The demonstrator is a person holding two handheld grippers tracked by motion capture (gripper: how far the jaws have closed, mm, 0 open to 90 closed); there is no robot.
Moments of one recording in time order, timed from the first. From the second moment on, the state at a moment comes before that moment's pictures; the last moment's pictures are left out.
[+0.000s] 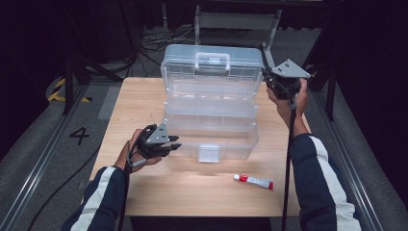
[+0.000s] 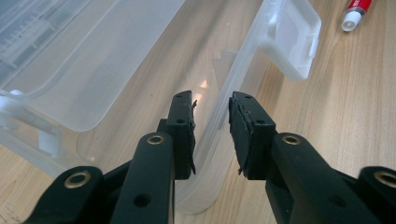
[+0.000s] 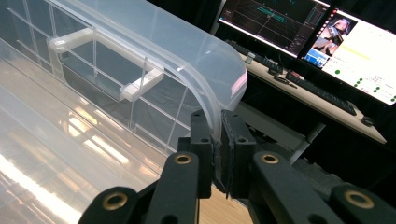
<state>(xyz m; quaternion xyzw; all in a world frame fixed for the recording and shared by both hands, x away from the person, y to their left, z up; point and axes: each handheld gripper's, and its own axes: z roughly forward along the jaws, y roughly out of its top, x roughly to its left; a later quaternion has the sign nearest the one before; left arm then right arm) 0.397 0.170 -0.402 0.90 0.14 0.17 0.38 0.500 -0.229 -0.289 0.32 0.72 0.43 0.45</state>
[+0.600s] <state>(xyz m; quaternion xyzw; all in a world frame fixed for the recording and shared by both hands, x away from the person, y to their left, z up) 0.400 0.171 -0.401 0.90 0.13 0.16 0.38 0.529 -0.231 -0.279 0.34 0.73 0.42 0.41</state>
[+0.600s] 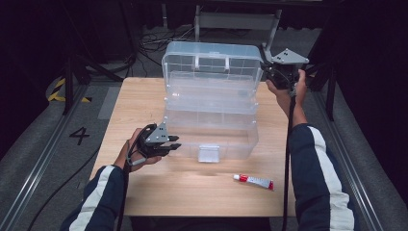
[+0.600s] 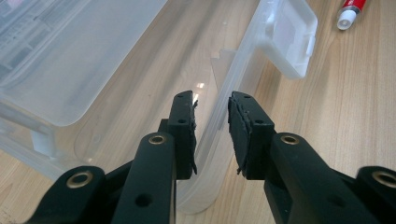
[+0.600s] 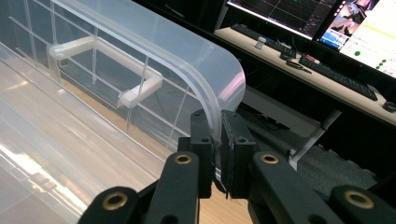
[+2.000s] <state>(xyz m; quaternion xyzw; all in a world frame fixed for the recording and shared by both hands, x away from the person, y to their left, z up) 0.402 0.174 -0.402 0.90 0.12 0.16 0.39 0.569 -0.229 -0.277 0.36 0.74 0.41 0.39</state>
